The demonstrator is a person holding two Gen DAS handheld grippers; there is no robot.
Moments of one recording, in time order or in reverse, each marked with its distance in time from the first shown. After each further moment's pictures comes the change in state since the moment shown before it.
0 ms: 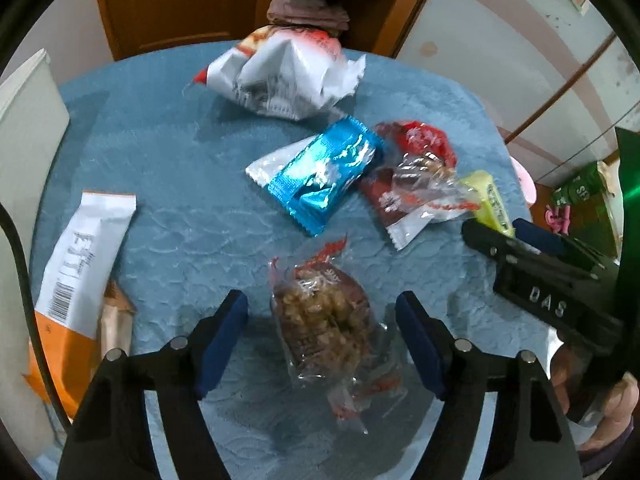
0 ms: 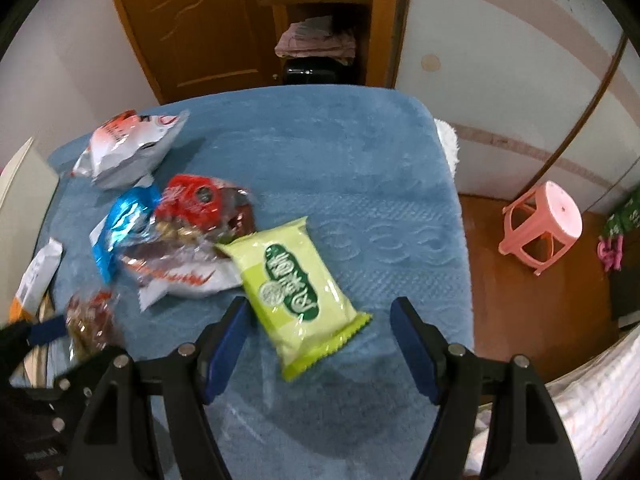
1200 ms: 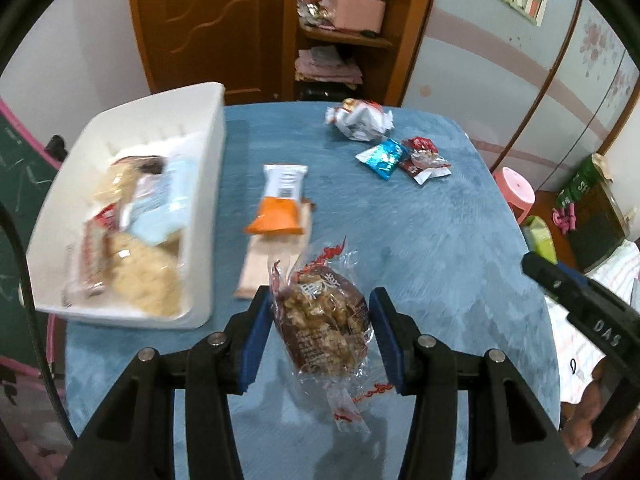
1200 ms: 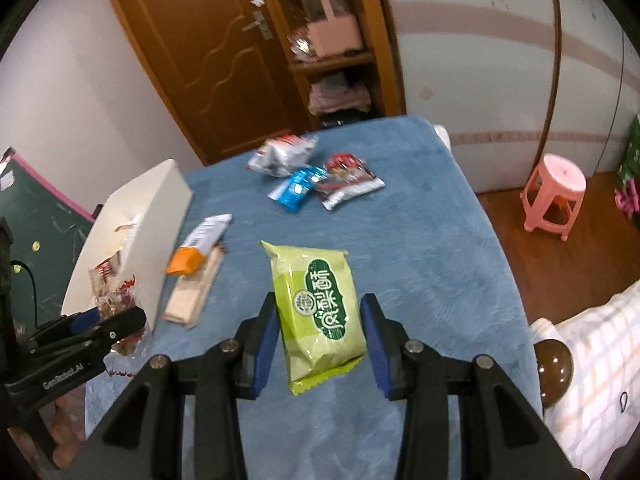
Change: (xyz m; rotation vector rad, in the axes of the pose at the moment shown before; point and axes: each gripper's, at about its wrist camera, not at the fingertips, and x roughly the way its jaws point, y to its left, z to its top) left arm -0.196 0.082 -0.137 0.075 -0.196 0.081; right arm -0.186 0.076 -0.149 0.155 -0.241 0.163
